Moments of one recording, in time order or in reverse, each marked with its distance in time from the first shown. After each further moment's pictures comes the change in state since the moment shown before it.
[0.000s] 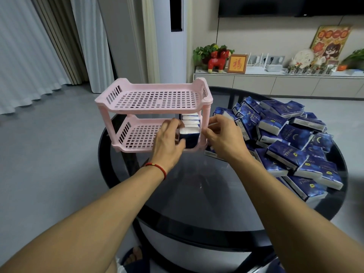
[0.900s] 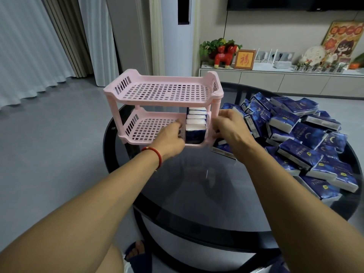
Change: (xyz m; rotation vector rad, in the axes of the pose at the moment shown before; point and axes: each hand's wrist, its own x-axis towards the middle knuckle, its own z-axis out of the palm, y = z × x) left_hand 0.022 -0.019 -0.010 -0.078 -0.415 -0.334; right_hand 0.014 -0.006 0.005 0.294 -0.135 0.179
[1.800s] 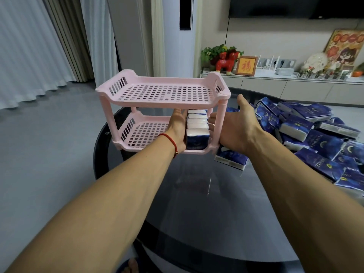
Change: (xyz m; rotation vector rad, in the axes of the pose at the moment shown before) left_hand 0.074 0.026 0.024 -1.220 -0.045 -0.234; right_hand 0.032 -0.013 -0.008 0.819 -0.342 0.301
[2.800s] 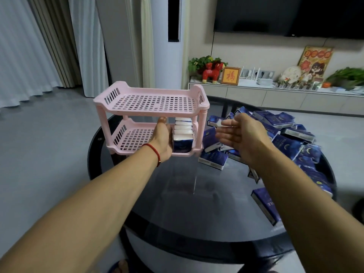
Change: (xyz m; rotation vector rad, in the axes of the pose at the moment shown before) left_hand -0.052 0.006 0.007 0.054 0.037 -0.015; right_hand -0.070 -0.017 -0.014 -0.406 0.459 -0.260
